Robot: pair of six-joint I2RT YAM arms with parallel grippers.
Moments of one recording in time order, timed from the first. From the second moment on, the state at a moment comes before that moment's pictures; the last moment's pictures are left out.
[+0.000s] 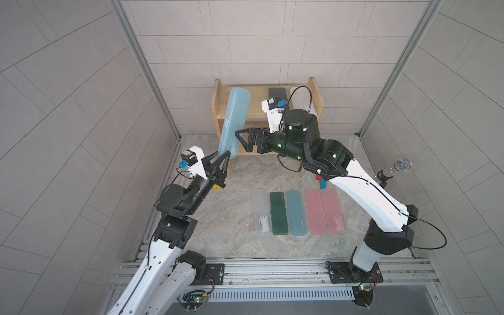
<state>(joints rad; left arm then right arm) -0.35 0.67 0.75 0.25 0.21 -0.26 0.90 1.73 2.24 -0.70 0.05 0.54</state>
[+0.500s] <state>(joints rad) -0.35 0.60 0.75 0.19 0.19 -0.23 0.90 1.86 2.41 -0.68 0.00 0.59</state>
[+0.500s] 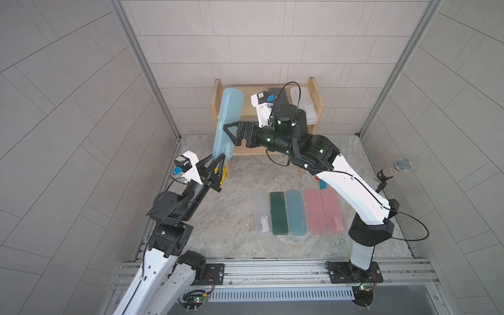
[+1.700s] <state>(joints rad) -0.34 0.63 0.88 -0.08 -0.06 -0.15 0.91 1.63 1.78 -0.83 -0.02 0.55</state>
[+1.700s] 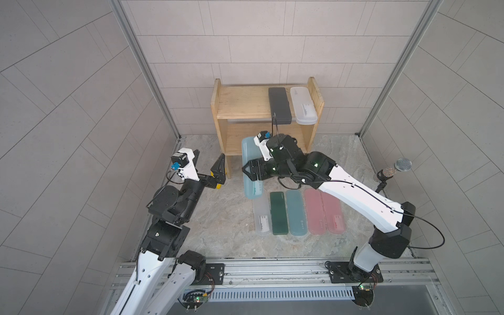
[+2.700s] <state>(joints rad) -0.33 0.71 0.94 -0.27 -0.06 -0.16 0.93 2.12 1.71 -0.73 -0.24 0.79</state>
